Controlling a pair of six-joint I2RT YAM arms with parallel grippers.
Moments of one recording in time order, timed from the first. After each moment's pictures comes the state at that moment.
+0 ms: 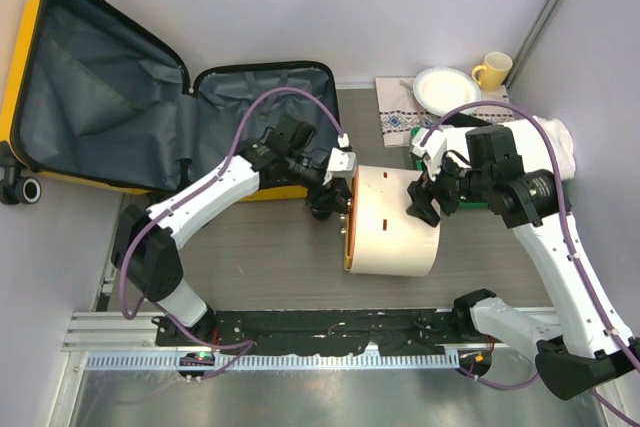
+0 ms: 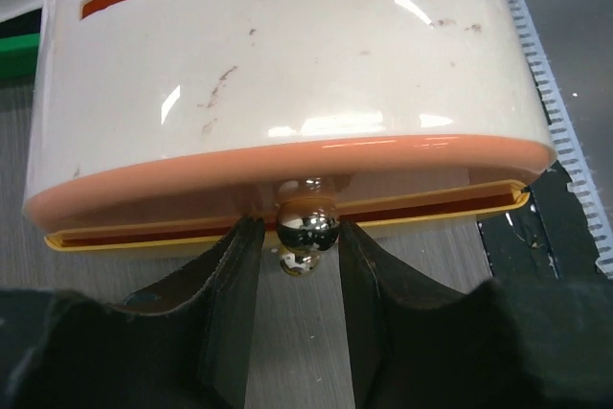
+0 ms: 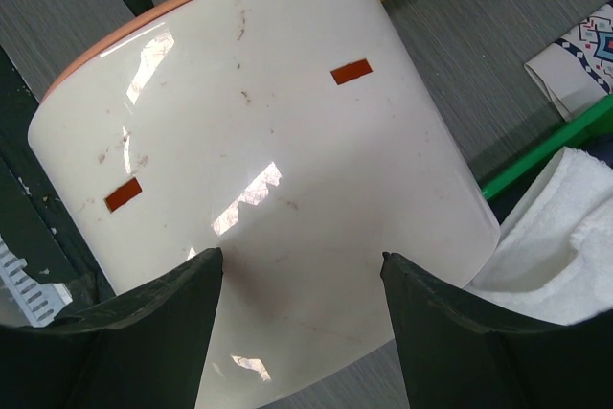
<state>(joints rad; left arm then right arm) -0.68 1.61 1.39 -0.64 0.96 0.72 0.32 1.03 1.29 -1.11 -0.43 -0.50</state>
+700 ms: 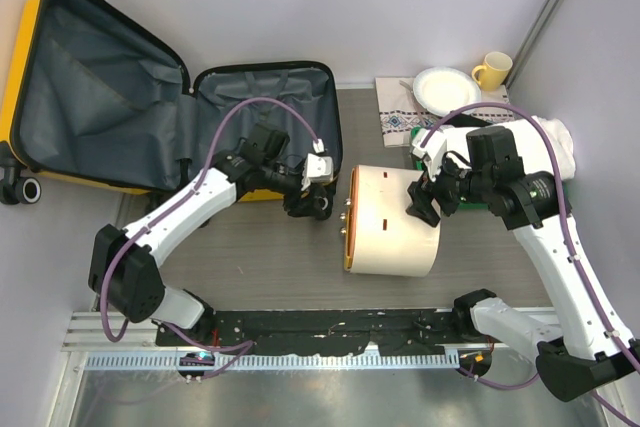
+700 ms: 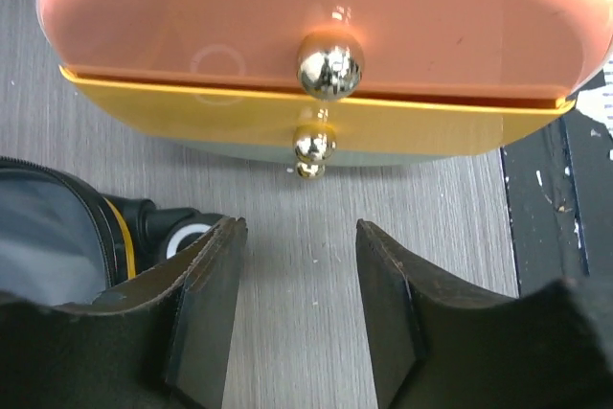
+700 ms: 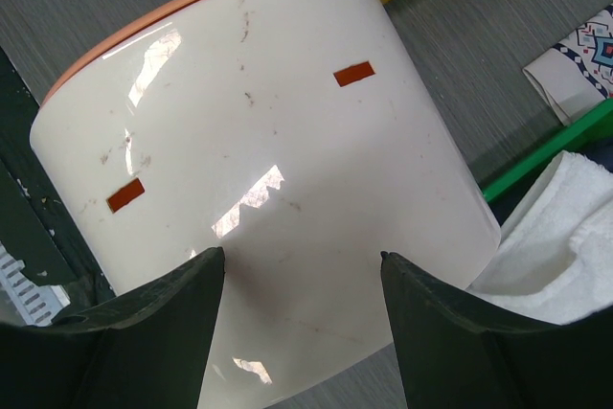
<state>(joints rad) -0.59 1.45 1.20 -0.61 0.83 0.72 0.32 1.02 1.28 -1.10 -0.43 -0.50</state>
